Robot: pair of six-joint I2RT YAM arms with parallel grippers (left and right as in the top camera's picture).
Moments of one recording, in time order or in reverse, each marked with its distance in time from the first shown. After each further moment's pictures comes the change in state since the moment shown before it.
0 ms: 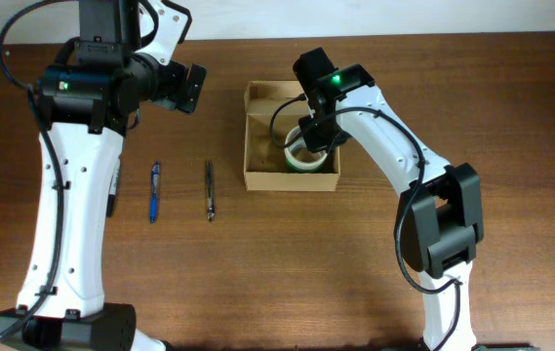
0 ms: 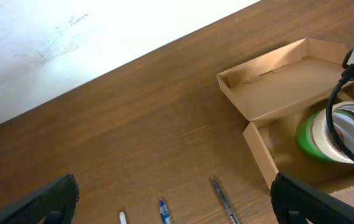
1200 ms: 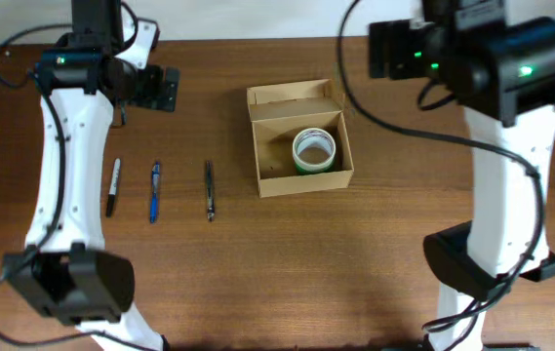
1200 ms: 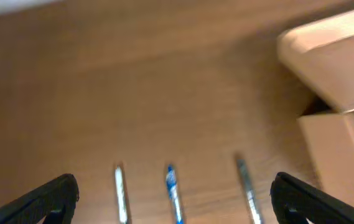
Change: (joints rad) left arm 0.139 0.185 0.000 -0.056 -0.026 -0.109; right arm -0.121 -0.141 0.995 -0.541 0.158 0.033
